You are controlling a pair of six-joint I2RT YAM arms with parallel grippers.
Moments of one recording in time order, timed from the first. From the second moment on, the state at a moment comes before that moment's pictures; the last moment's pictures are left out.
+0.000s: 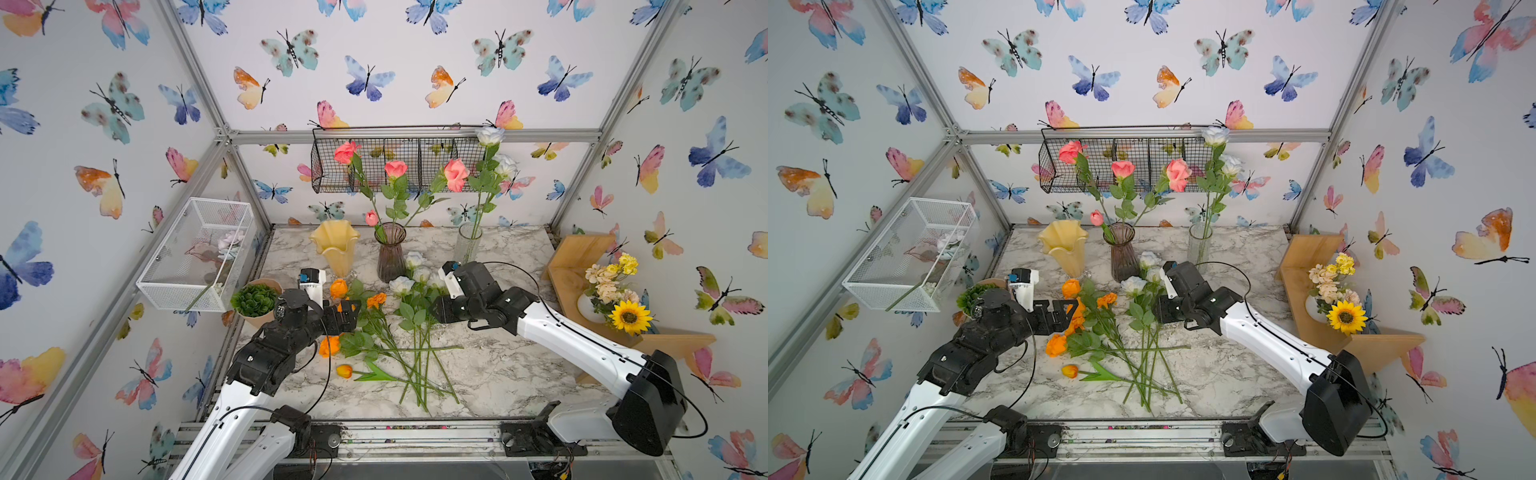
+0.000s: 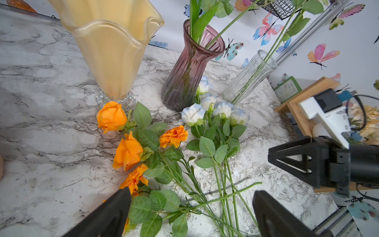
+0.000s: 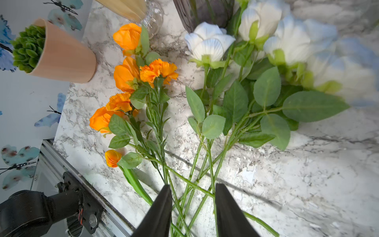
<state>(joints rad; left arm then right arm) -0.40 0.73 0.83 -0.60 0.14 -0.41 0.73 1.42 1.08 -0.58 -0.16 0.49</state>
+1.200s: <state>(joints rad) -0.39 0.77 0.75 -0.58 0.16 -0.41 0.80 1.84 1.15 -0.52 -0.16 0.41</state>
